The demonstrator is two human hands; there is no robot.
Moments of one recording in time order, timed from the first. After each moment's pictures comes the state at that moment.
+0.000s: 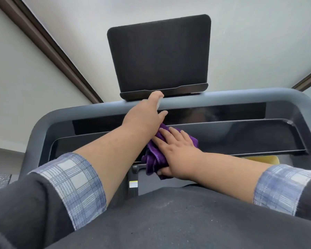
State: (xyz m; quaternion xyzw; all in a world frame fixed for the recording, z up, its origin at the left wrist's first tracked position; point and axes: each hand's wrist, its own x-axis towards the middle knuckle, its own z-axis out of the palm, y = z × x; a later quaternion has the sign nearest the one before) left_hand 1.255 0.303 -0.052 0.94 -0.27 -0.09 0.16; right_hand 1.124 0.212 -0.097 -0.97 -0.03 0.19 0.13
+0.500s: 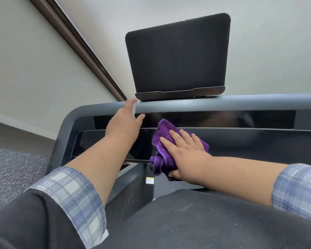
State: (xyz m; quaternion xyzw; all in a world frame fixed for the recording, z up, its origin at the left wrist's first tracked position) left_hand 1.260 0.363 -0.053 0.99 -0.08 -0.06 0.13; right_hand 1.123 0.196 -0.100 -0.96 -0.09 0.20 0.17
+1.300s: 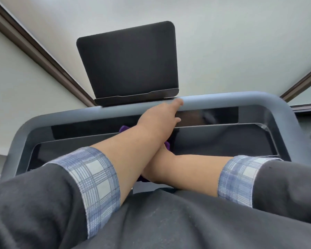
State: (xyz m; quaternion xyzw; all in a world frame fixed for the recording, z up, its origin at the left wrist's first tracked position) left_hand 1.204 0.186 -0.051 0.92 -0.36 -0.12 0.07; right_hand 1.123 0.181 -0.105 -0.95 -0.17 0.23 0.09
